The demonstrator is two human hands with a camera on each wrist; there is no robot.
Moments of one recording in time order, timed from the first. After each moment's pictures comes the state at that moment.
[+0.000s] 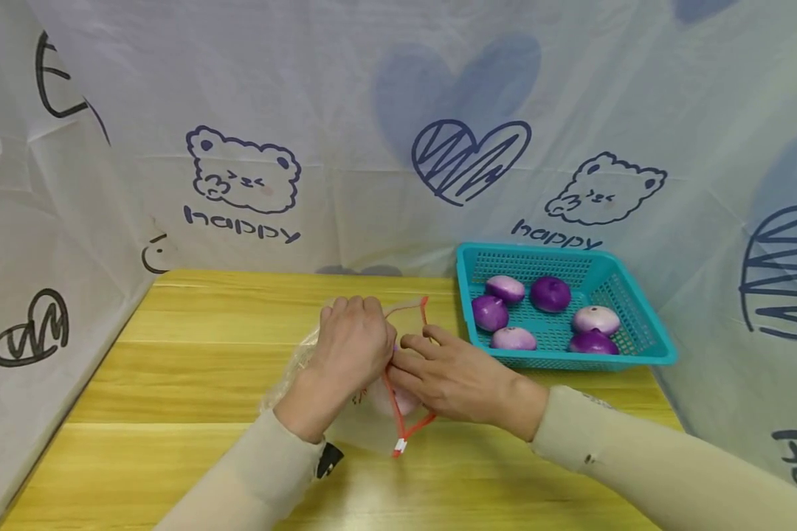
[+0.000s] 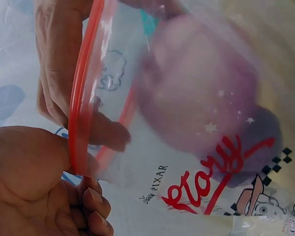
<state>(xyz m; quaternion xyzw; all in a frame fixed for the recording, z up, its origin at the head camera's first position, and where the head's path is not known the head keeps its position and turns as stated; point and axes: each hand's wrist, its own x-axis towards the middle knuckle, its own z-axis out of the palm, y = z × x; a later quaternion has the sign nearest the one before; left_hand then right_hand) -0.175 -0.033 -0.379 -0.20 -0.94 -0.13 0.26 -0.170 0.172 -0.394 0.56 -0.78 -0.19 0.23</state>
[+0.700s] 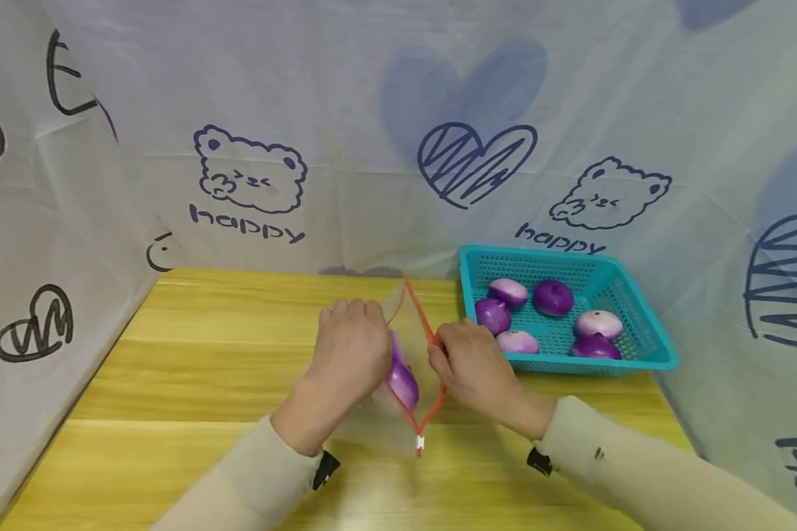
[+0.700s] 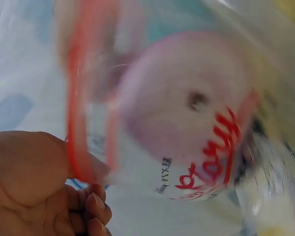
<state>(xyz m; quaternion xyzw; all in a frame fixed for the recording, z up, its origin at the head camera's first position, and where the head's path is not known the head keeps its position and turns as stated) -0.166 -0.039 -0.373 -0.21 -0.94 -0.09 0.27 -0.171 0.172 -0.405 0.27 -0.94 0.16 0.16</state>
